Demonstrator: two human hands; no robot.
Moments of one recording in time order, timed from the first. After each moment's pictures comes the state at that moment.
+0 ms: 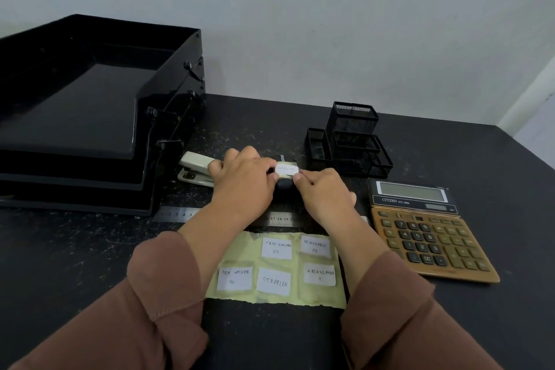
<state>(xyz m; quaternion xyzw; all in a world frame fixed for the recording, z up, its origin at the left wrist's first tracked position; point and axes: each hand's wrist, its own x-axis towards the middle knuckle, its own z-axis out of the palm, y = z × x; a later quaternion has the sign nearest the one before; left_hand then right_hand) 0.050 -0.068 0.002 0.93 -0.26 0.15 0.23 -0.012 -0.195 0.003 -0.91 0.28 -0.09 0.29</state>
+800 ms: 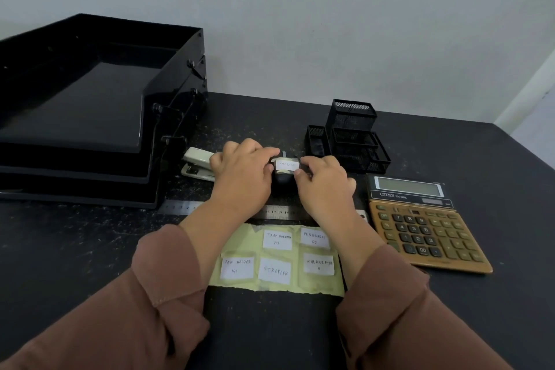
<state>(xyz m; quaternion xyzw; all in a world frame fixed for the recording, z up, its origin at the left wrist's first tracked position) 0.046 -0.059 0.004 0.90 -0.28 0.19 0.29 -0.019 -0.186 0.007 -0.92 0.24 -0.20 0.23</state>
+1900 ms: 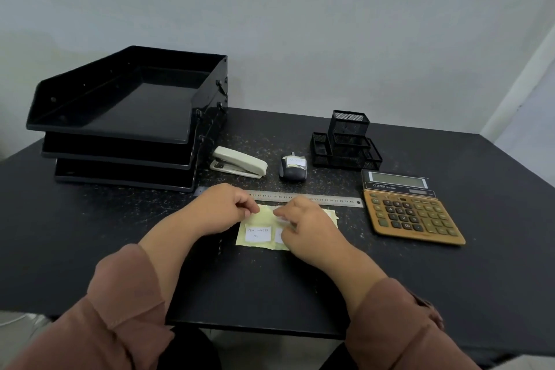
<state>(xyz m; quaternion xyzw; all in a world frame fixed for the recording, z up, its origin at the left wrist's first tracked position) -0.002 0.040 0.015 0.89 -0.30 -0.14 0.30 -0.108 -0.127 -0.001 -0.97 0.01 -0.06 0.25</state>
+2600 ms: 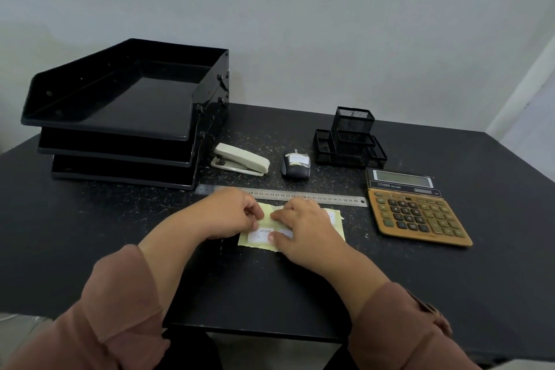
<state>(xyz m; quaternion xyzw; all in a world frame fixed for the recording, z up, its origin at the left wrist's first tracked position) -0.011 0.035 0.019 0.88 -0.29 -0.21 0.29 -0.100 -0.124 -0.014 -0.98 -0.01 -0.08 0.18</state>
